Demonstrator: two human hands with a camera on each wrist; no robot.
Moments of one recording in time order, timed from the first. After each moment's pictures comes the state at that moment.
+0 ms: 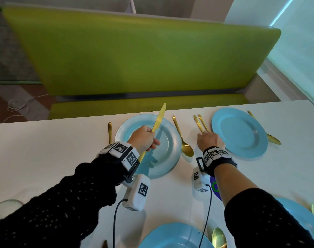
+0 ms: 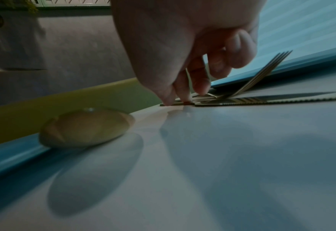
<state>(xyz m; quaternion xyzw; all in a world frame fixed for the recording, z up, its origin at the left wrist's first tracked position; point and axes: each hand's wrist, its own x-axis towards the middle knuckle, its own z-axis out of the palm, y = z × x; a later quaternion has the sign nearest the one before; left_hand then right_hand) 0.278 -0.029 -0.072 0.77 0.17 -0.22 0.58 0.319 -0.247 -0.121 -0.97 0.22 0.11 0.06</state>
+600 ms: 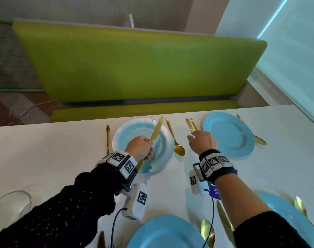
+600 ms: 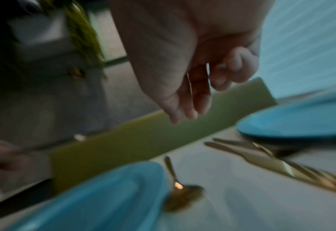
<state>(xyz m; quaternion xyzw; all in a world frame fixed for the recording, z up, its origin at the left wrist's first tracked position) 0.245 -0.040 -0.066 0.76 0.20 -0.21 0.58 0.285 -0.237 -0.071 -0.98 0.13 0.07 0.13</state>
